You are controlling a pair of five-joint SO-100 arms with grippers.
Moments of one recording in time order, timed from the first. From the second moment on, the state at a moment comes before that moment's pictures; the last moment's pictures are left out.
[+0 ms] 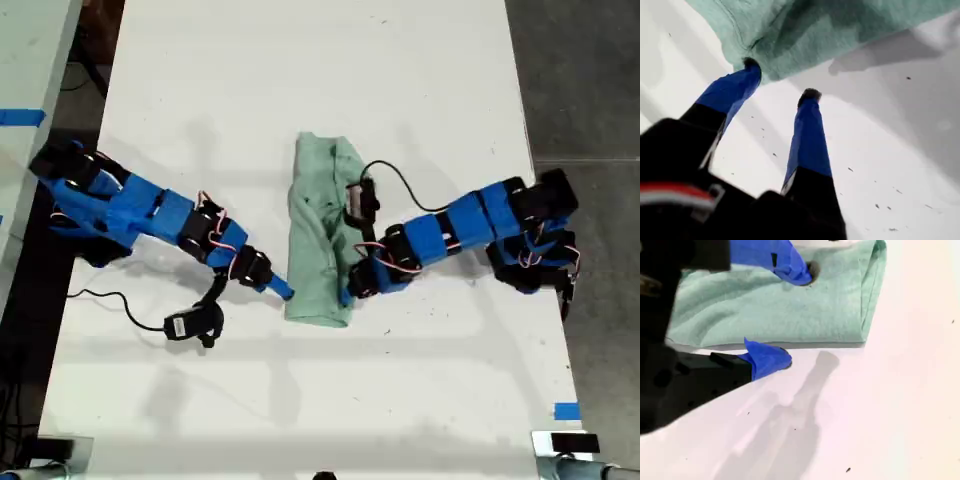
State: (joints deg) arm 0 10.8 92.5 101.7 53.3 0.0; arm 1 -12.1 81.7 81.9 71.6 -5.3
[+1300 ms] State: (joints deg) arm 0 11.2 59.0 63.0 65.1 0.3; arm 1 -15.7 61.1 58.6 75.9 0.9
